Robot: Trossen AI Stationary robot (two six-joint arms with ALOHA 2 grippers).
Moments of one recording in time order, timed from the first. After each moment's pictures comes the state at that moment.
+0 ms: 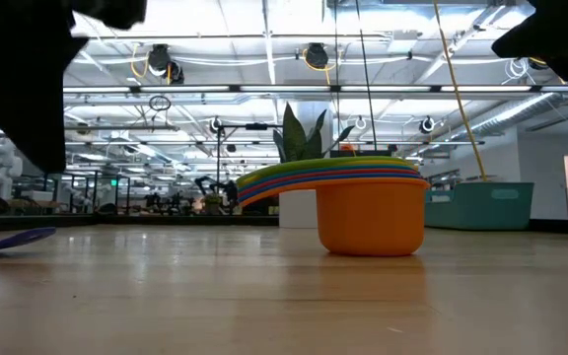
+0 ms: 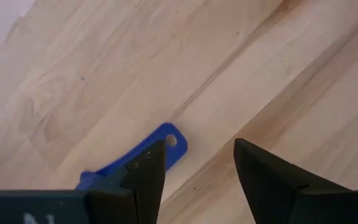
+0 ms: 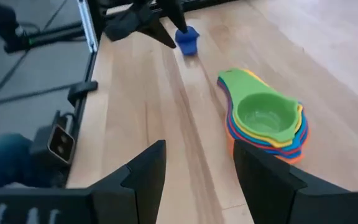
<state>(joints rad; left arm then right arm) -0.68 2.01 1.53 -1.24 -0.36 -1.47 0.86 1.41 0.72 -0.01 0.79 0.78</state>
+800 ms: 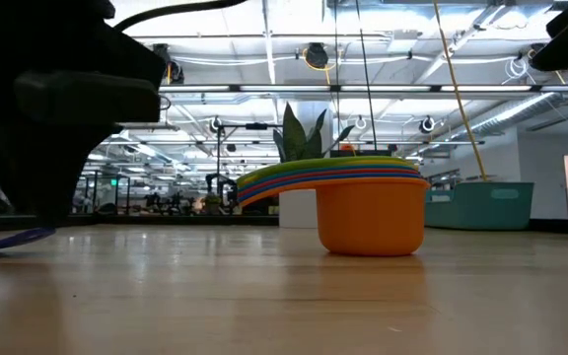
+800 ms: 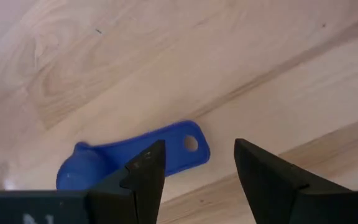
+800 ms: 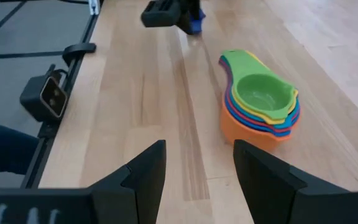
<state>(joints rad) -0.59 2.09 1.53 -1.28 -0.20 -1.65 0.93 1.41 0.72 -0.13 0.80 0.75</state>
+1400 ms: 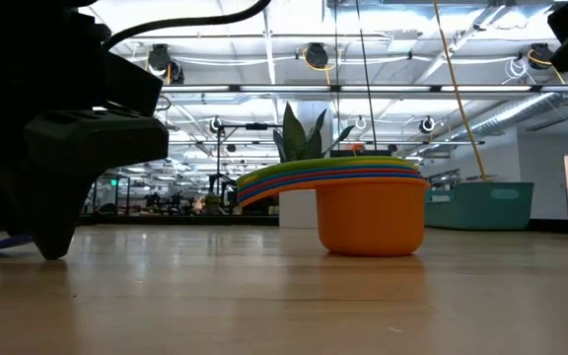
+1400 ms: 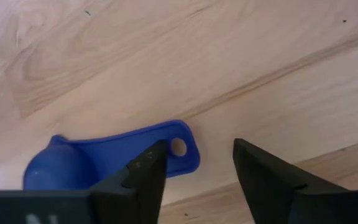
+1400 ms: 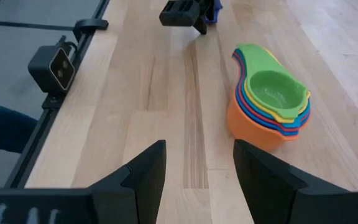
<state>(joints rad) -0.59 2.17 1.54 -1.27 -0.21 -1.75 0.94 1.40 0.72 -0.15 0.75 0.64</state>
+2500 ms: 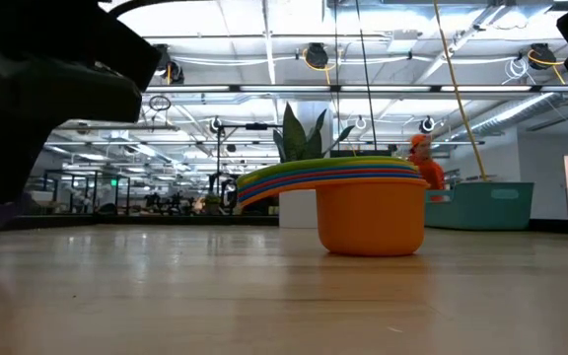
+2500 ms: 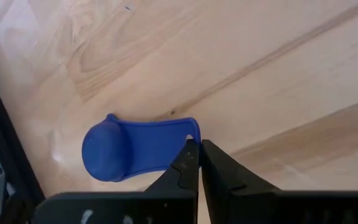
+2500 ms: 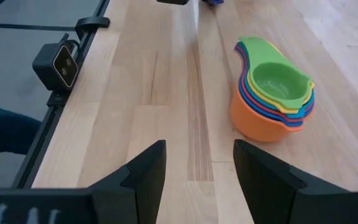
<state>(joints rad) -0.60 2.18 1.68 -1.48 -0.12 -1.65 0.96 1.40 0.72 -0.17 0.76 0.69</state>
